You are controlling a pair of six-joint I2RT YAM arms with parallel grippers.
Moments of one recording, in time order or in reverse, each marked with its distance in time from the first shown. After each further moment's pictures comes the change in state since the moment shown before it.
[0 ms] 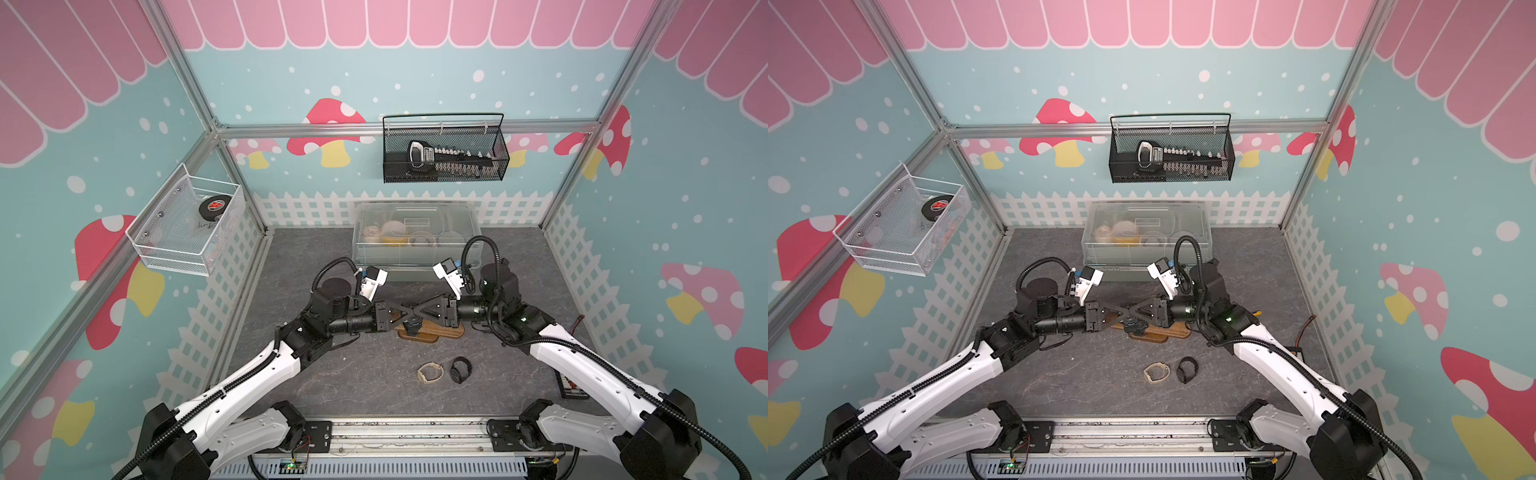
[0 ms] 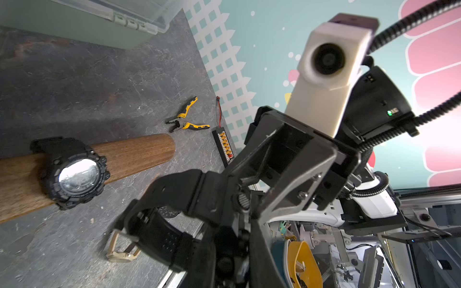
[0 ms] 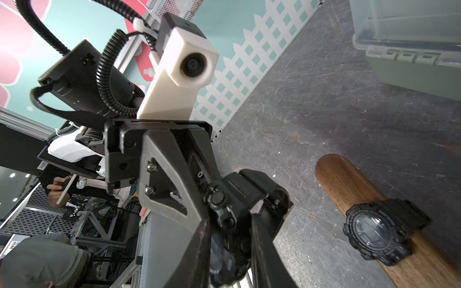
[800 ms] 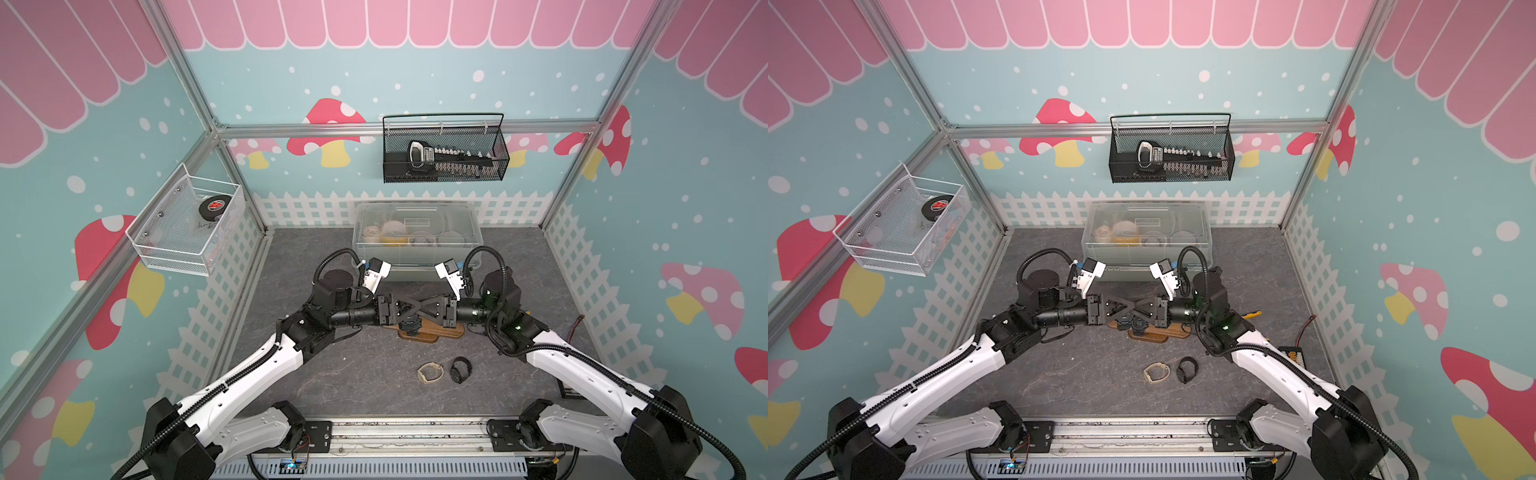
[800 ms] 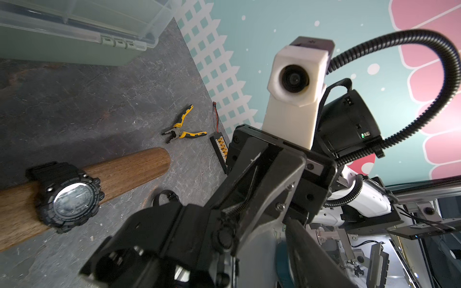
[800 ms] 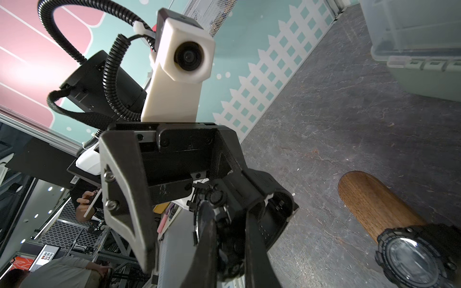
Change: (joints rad) left arm 0.011 0.037 0.081 -0.034 0.000 0.060; right arm 0.014 -0.011 -0.115 0.305 0.007 0.211
